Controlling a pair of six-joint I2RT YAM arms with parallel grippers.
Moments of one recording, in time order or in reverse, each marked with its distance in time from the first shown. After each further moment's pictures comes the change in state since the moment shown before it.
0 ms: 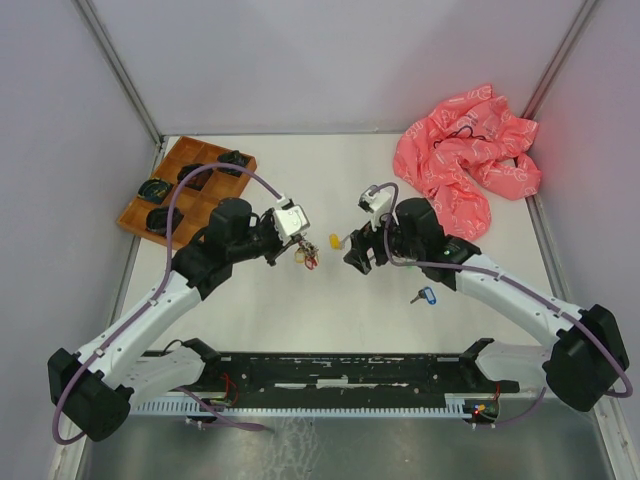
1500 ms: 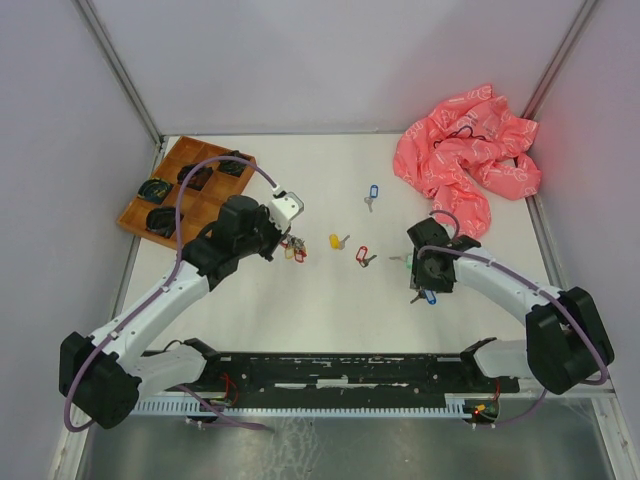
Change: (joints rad) left arm 0.040 0.087 -0.010 -0.037 -0.254 -0.155; right arm -0.189 0.105 -0.087 -0.577 0.578 0.549
